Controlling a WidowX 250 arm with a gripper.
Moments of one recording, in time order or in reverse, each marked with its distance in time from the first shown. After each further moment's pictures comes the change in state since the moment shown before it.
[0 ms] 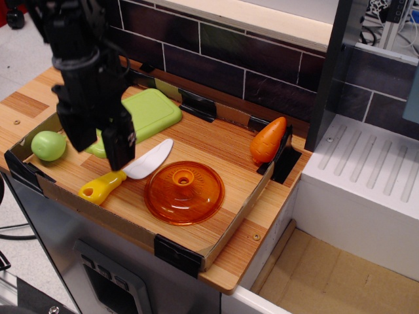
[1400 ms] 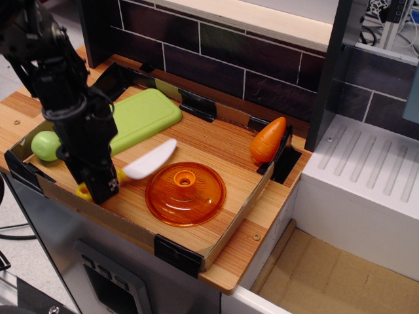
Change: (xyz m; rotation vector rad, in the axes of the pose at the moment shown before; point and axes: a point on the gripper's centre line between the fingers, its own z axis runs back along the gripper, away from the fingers) arm -0.016 0.003 -0.026 -0.022 -0.049 -0.166
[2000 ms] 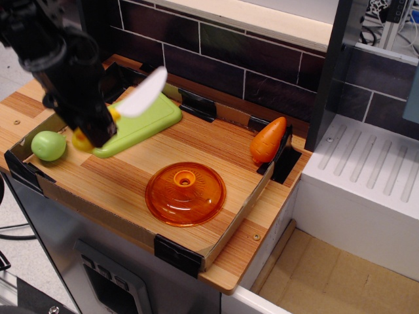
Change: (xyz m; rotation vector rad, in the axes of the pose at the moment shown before) arm 0.026 0.019 0.059 0.135 -0.222 0.093
